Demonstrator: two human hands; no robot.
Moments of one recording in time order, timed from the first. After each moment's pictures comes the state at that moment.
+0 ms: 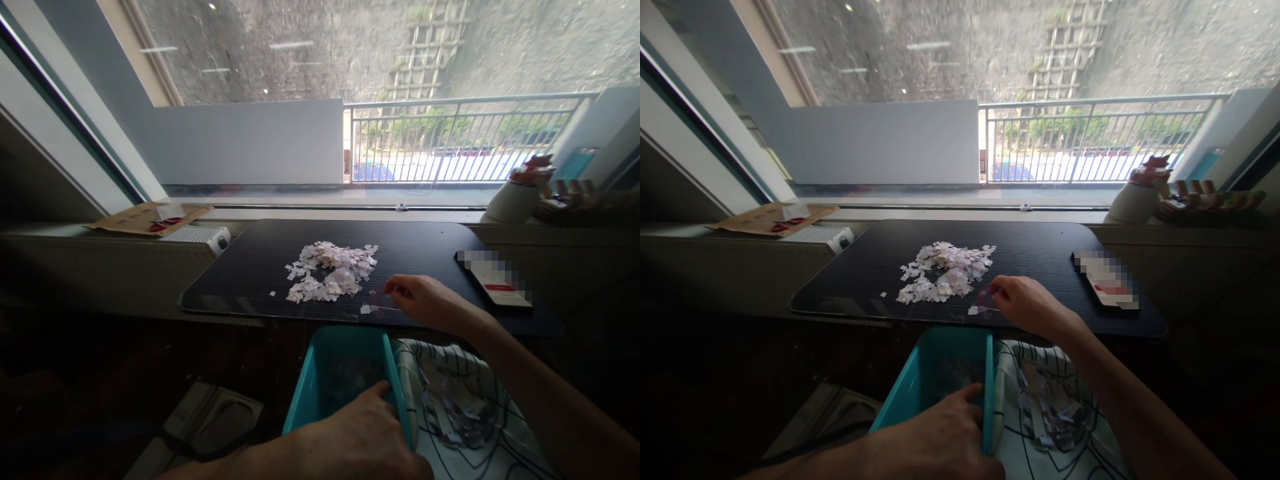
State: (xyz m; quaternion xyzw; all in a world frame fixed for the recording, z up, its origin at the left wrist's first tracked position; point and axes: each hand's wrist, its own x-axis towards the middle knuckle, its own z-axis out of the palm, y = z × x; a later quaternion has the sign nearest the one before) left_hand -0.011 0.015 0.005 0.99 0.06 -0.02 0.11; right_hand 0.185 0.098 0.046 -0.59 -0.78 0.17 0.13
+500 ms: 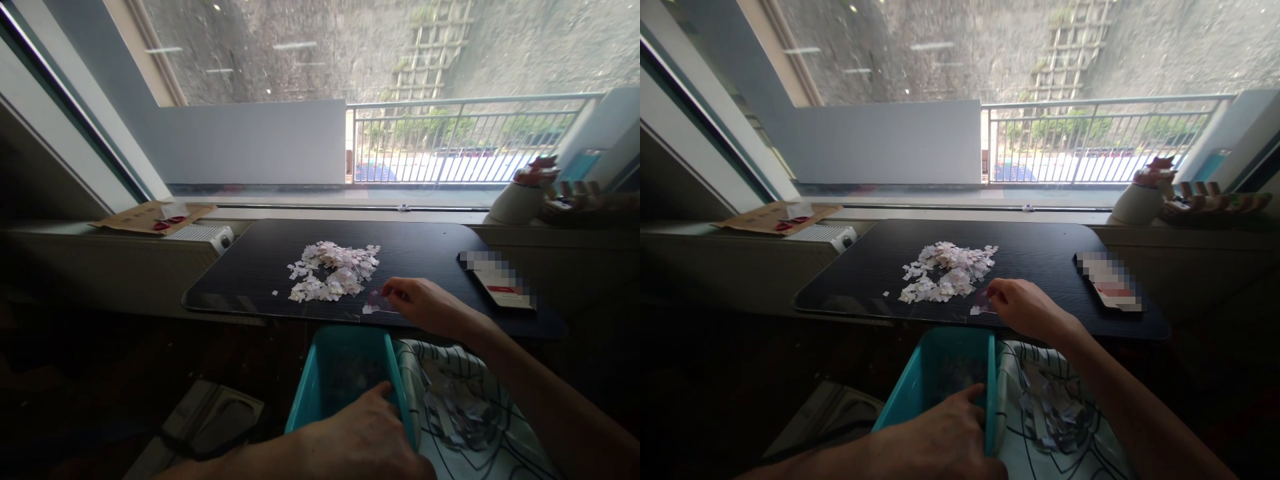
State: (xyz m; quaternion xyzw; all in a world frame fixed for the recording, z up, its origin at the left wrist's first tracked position) left_hand -0.007 0.016 0.014 0.99 0.06 -0.07 0.12; right_hand 0.181 0.098 0.046 -0.57 -0.79 0.18 0.13
